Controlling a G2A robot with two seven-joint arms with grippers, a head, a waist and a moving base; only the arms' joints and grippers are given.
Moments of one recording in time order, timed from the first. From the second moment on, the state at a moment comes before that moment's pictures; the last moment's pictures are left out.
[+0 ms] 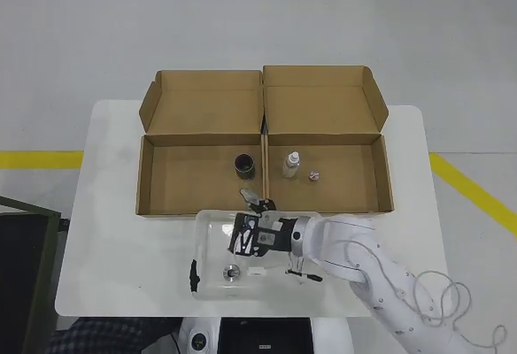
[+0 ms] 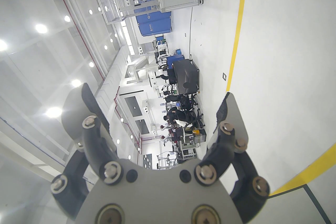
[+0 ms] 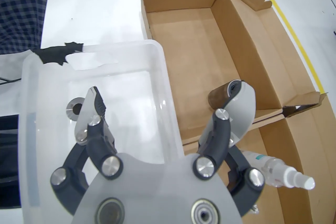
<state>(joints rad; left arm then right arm) -0.01 -0.37 -0.75 -1.25 2.03 -0.40 0.22 -1.16 -1.23 0.92 -1.95 -1.35 -0.68 0.59</state>
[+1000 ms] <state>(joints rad) -0.01 -0.37 -0.75 -1.25 2.03 -0.40 0.22 -1.23 -1.20 0.85 -1.86 -1.48 -0.80 0.50</state>
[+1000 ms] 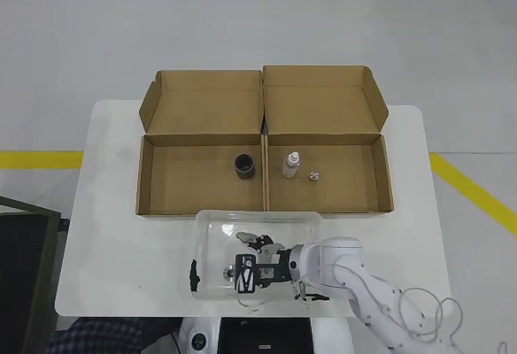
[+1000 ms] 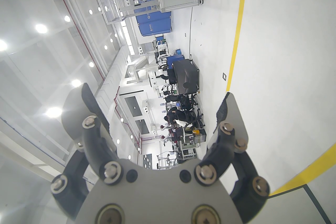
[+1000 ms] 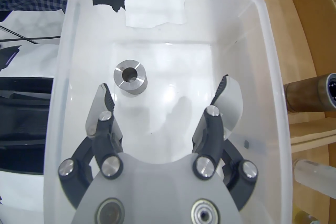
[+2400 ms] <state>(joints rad) -0.01 -0.37 -0.75 -1.25 2.03 -0.40 0.22 -1.16 -1.23 0.72 -1.79 -1.50 -0.77 0.49</state>
